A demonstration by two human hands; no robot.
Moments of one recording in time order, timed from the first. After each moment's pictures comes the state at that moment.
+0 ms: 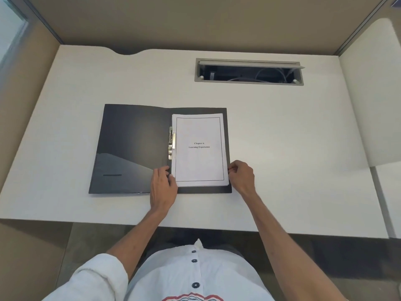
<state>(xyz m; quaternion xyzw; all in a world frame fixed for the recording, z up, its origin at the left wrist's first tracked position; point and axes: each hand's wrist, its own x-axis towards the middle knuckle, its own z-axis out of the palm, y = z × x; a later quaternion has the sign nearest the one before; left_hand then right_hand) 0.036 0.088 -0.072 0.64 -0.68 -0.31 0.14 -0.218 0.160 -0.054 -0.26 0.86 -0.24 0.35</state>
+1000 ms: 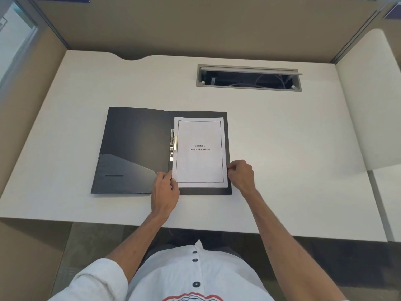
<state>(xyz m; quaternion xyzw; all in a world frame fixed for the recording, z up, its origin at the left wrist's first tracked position) 0.041 0.098 -0.070 0.62 -0.71 -0.30 0.15 -0.219 0.150 -0.034 -0.29 0.87 -0.21 0.34</state>
